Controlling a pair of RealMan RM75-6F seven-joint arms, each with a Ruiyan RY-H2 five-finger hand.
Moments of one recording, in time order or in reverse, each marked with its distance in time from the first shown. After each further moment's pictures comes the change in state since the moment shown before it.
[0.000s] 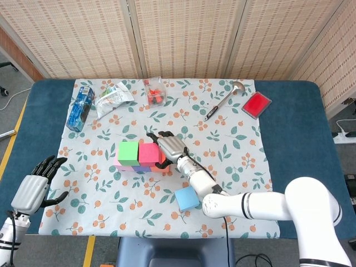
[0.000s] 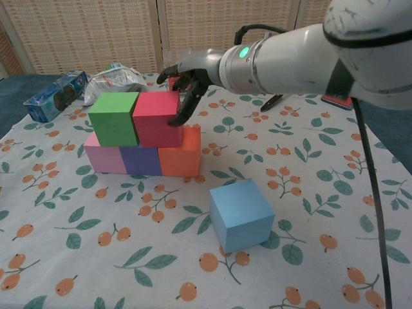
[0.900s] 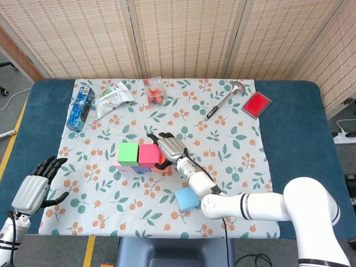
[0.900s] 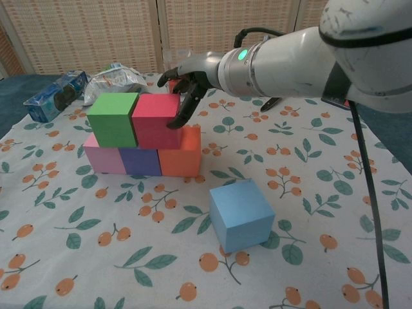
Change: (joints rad) left arm -0.002 -0.005 0.004 0.010 0.002 -0.005 -0.012; right arm 0.002 -0.006 0.006 -0.009 0.037 0.008 -0.003
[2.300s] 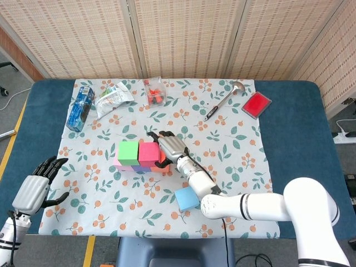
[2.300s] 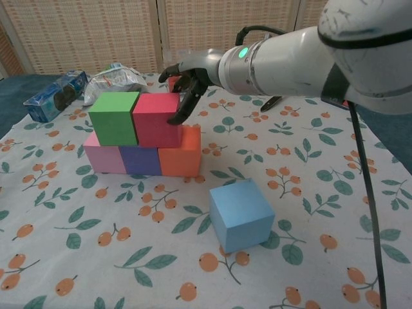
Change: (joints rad) left arm -0.003 0.000 0.003 0.004 0.005 0.000 -0.006; right arm -0.007 -0.008 0.009 0.004 -0.010 0.025 0.011
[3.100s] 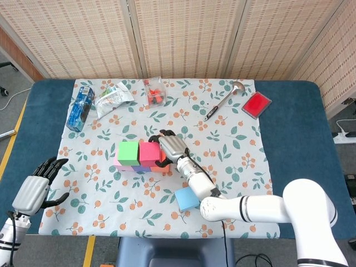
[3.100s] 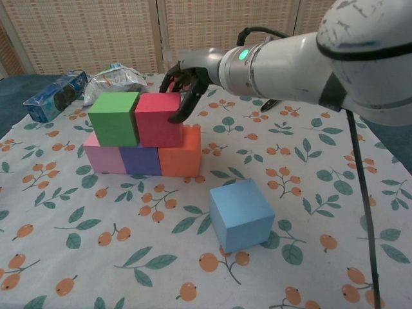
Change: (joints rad) left arm 0.000 0.000 0.004 0.005 0.010 0.006 -0.014; right arm -0.023 -0.025 0.016 -0.004 -0.029 0.052 -0.011
